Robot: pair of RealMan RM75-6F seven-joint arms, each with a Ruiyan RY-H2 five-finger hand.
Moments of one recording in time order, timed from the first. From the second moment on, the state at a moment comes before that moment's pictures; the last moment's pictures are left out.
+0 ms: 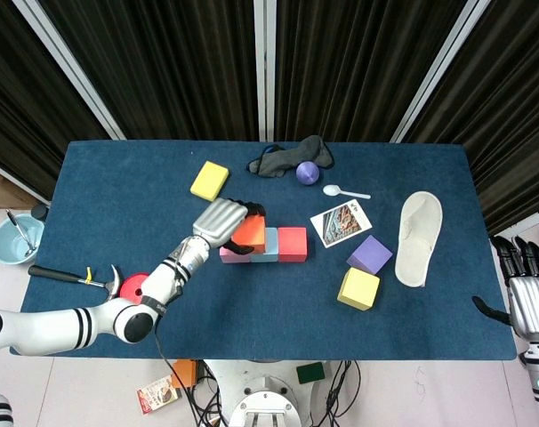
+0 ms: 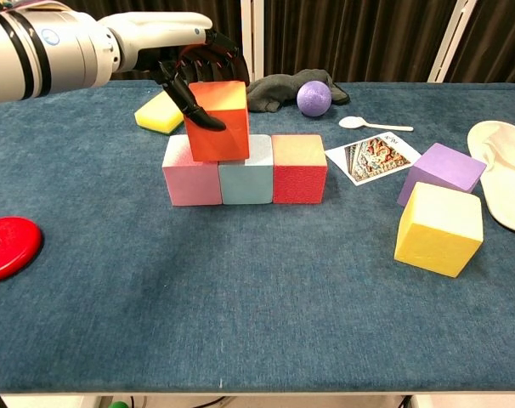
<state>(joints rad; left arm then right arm) -0.97 -1.46 -0.26 -1.61 0.93 0.82 0.30 0.07 -1.06 0.08 -1.66 -1.50 1.51 -0.05</state>
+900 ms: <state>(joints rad) -0.99 -1.47 -0.23 -1.58 0.93 0.84 0.30 0.07 -1.05 0.08 -1.67 -1.50 1.51 -0.05</state>
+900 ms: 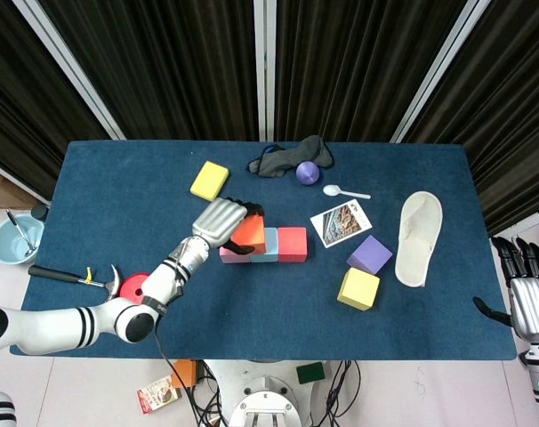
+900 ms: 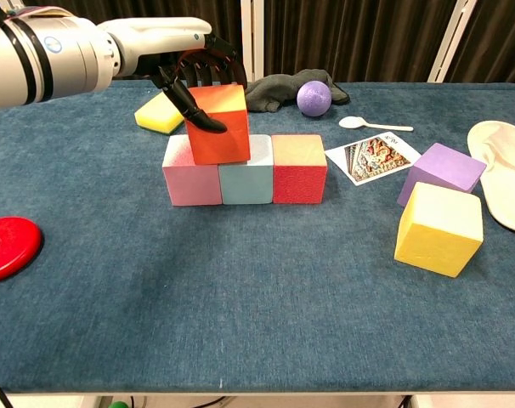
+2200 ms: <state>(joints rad) -1.00 -1.47 -0.21 -1.55 1.02 0.83 0.28 0.06 -1.05 0.08 -1.67 -1.49 1.51 -0.04</state>
